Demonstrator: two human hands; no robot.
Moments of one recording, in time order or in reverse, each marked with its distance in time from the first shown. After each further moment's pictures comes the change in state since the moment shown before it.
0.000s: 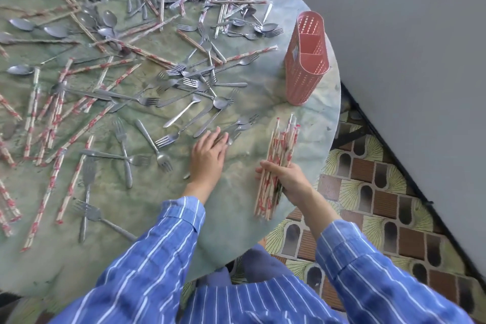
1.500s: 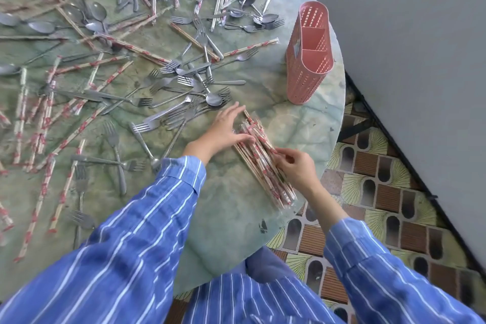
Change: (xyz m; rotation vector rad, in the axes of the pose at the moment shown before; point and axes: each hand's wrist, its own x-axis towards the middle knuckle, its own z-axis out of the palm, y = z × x) left_hand 0.100 0.032 -0.009 -0.314 -0.539 -0.044; right_hand 0.026 -0.024 -0.020 -0.794 0.235 -0.363
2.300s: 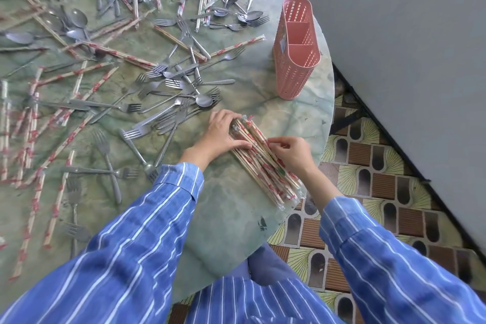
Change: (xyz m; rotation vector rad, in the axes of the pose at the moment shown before) left_hand -0.003 -0.005 0.017 0.067 0.102 0.127; right_hand 0.018 -0.006 -0.007 0.036 0.031 0.020
